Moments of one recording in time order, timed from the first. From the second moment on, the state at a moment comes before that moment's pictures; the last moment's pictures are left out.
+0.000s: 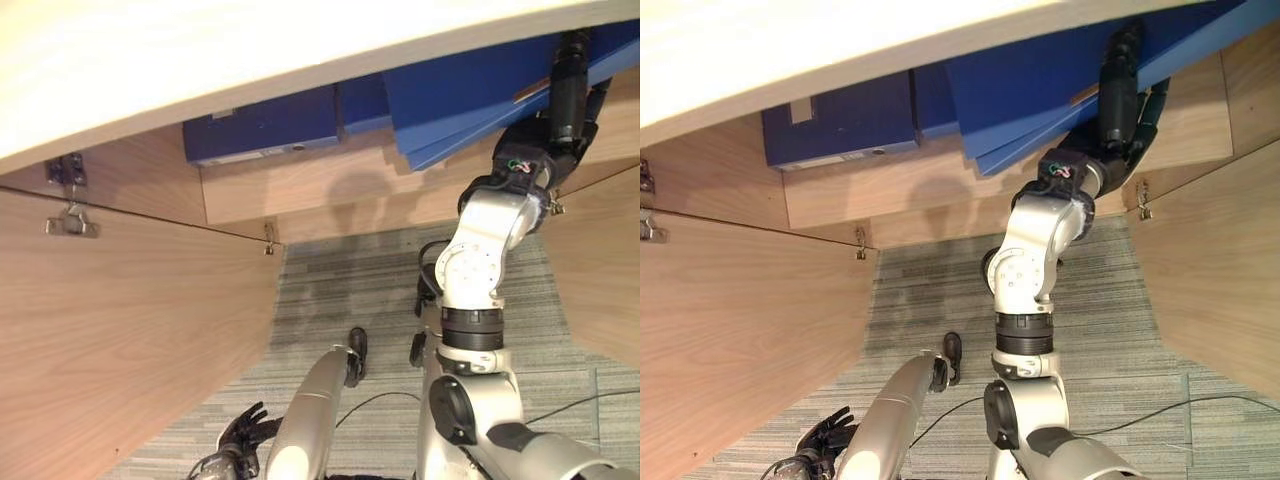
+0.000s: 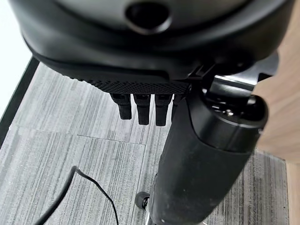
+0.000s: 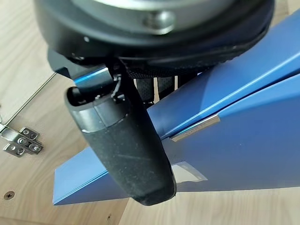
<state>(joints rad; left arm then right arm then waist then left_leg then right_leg) 0.03 0.26 -0.17 0.95 -0.54 -0.02 0.01 -0.89 0.12 -0.20 0.02 0.73 -0.42 -0.76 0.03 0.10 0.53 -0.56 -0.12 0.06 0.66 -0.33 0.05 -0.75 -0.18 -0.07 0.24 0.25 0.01</state>
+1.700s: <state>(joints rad) 0.10 0.31 -0.15 1.01 -0.47 -0.05 -0.03 -1.16 -0.45 0.58 1.04 0.67 -0.09 -0.24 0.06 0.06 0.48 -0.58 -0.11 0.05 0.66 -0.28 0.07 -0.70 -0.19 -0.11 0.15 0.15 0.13</state>
